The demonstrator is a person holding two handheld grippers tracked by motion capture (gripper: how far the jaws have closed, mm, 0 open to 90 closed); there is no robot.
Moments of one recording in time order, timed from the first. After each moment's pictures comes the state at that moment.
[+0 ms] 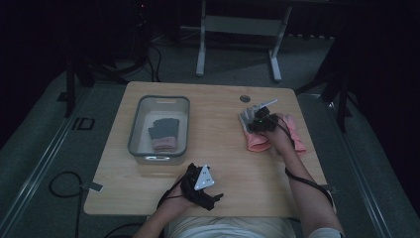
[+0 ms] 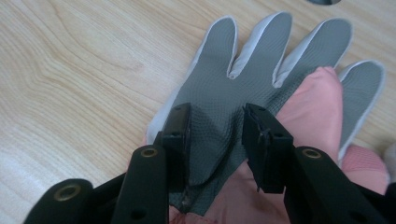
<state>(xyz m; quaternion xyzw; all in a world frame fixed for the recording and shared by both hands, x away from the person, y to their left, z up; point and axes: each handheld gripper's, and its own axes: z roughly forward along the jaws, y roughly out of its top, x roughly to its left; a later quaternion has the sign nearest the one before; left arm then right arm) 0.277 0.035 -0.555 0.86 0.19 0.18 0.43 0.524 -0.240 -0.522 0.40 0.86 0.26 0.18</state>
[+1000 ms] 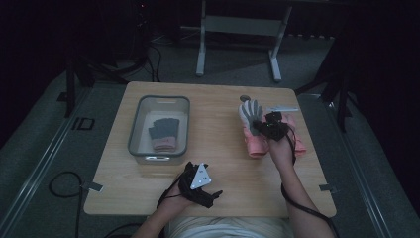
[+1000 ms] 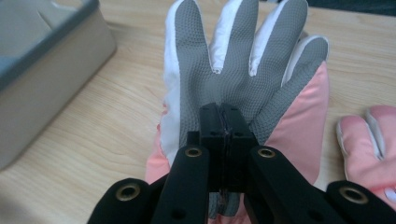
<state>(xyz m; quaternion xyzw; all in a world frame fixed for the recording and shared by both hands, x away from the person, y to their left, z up) 0.279 0.041 -0.556 0.84 0.21 0.19 0.46 0.430 -0.234 -0.457 0.49 0.76 0.39 0.19</state>
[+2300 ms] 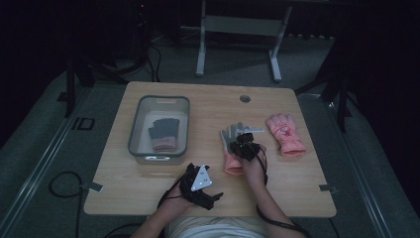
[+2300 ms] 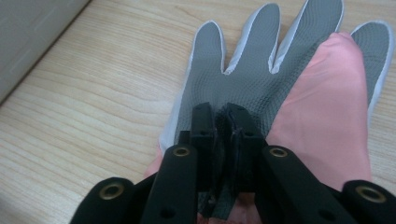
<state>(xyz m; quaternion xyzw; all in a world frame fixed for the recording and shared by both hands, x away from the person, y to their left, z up) 0.279 0.039 -0.561 0.85 0.20 0.18 0.46 0.409 -0.165 -0.539 0.52 0.77 0.34 0.17</state>
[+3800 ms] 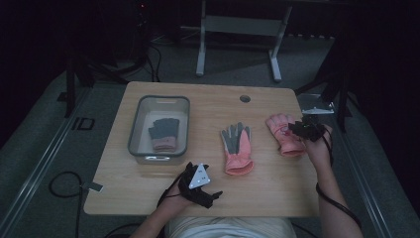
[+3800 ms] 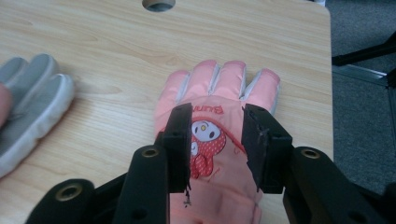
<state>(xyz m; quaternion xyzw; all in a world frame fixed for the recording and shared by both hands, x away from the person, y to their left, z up) 0.282 0.043 -0.562 0.84 0.20 0.17 0.47 0.460 -0.361 -0.480 0.52 0.75 0.32 0.26</state>
